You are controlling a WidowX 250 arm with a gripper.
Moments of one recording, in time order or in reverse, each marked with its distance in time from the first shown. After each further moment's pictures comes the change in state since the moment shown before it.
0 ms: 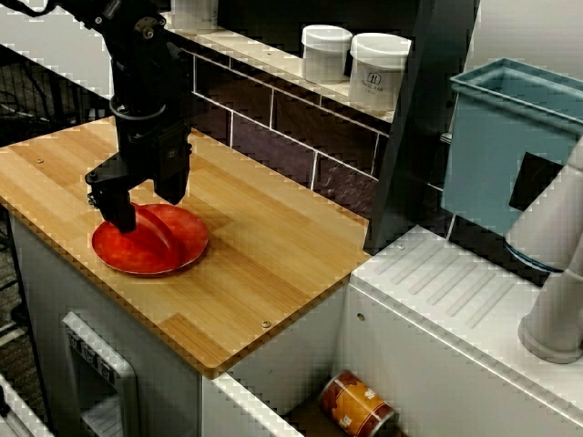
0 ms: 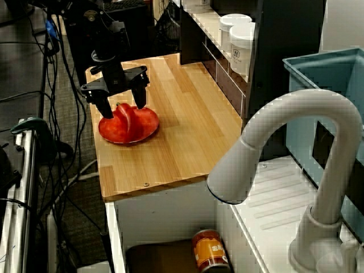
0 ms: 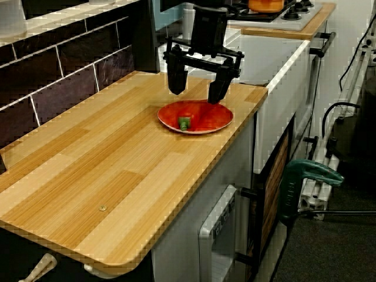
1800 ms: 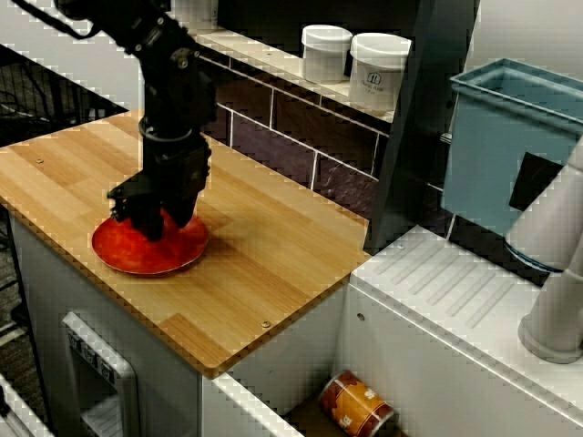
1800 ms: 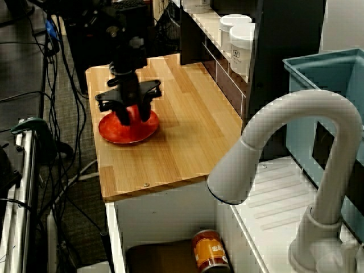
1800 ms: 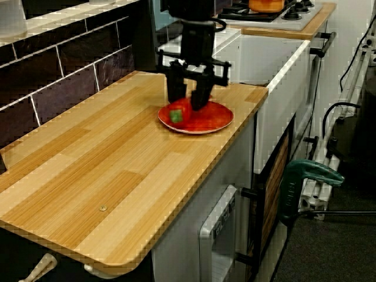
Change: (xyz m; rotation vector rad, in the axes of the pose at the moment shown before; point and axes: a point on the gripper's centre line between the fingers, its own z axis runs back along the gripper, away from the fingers) arm 0.007 0.015 -0.018 -0.058 0.034 -0.016
